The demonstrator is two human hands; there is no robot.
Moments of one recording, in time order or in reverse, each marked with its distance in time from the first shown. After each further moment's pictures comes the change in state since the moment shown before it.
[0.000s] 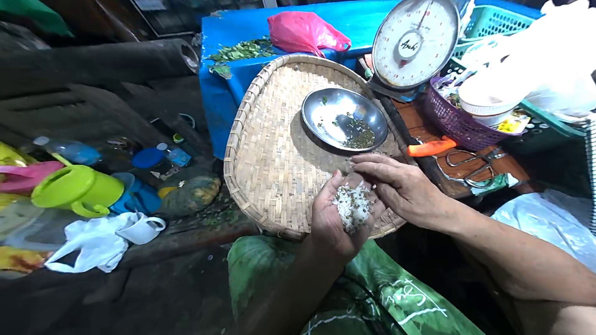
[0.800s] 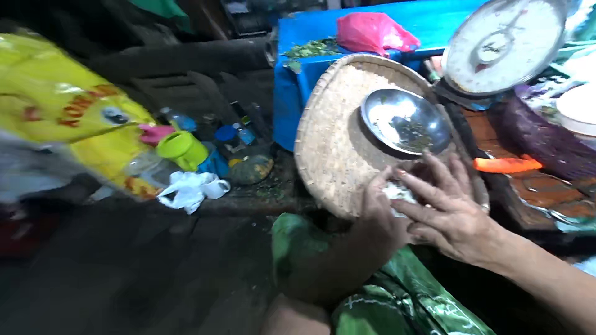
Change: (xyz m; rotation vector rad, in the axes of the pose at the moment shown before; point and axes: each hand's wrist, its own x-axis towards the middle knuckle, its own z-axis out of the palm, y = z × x) left_hand -0.003 0.002 -0.011 0.243 -0.079 0.299; right_hand -0.013 0.000 0.028 -0.198 0.007 -0.367
